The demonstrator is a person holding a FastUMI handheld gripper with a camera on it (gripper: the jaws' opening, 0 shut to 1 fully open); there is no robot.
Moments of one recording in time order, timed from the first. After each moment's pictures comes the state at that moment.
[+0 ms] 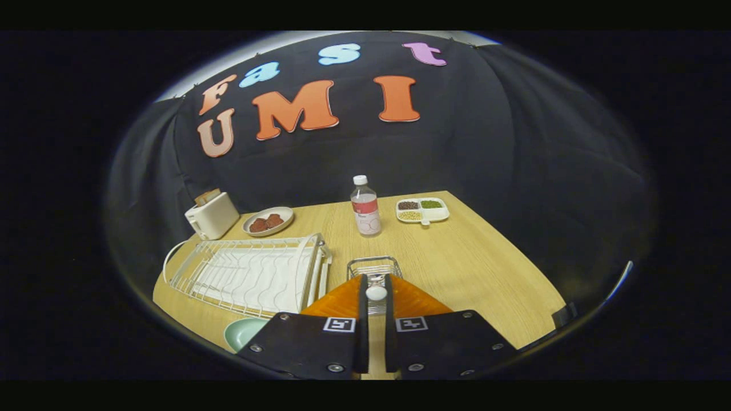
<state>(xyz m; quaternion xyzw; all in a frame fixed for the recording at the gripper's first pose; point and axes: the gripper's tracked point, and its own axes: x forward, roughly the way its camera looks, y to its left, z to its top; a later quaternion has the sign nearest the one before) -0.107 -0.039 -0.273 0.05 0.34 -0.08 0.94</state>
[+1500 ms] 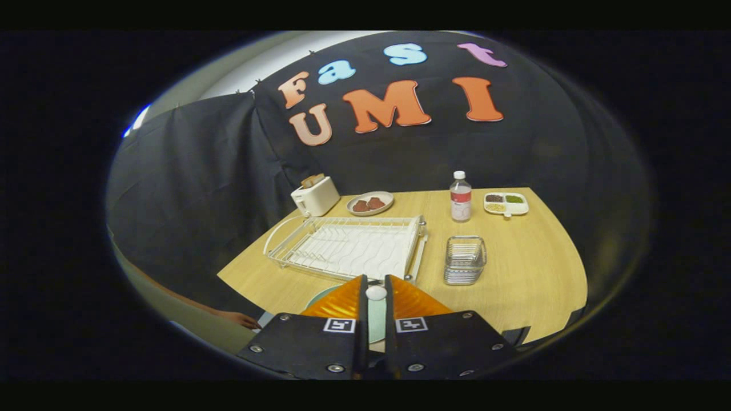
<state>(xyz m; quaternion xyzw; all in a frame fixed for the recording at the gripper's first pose) -0.195 0.072 -0.223 0.09 0.37 0.16 0.91</state>
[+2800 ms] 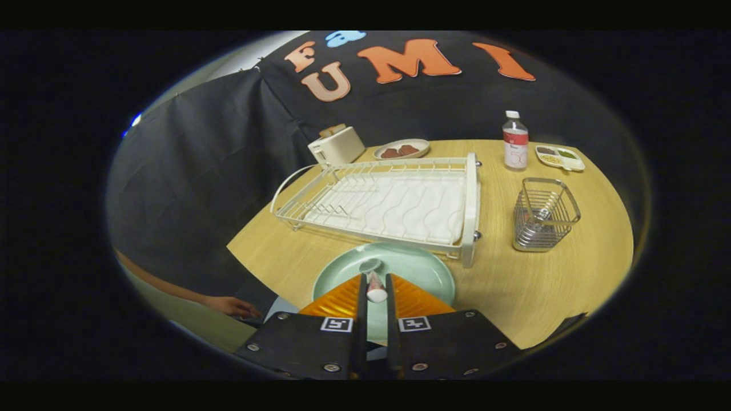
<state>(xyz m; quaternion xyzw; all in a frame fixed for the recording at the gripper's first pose) -0.220 0.131 -0.336 0.10 0.48 0.21 0.85</state>
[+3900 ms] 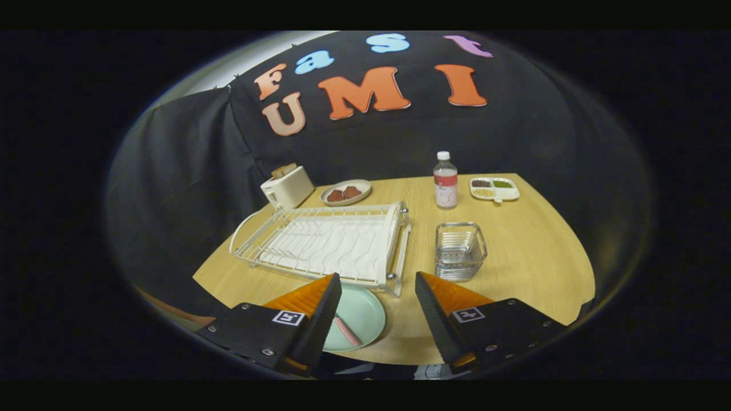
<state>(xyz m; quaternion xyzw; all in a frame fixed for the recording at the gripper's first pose) -0.149 0.045 -0.249 0.09 0.35 0.08 0.93</state>
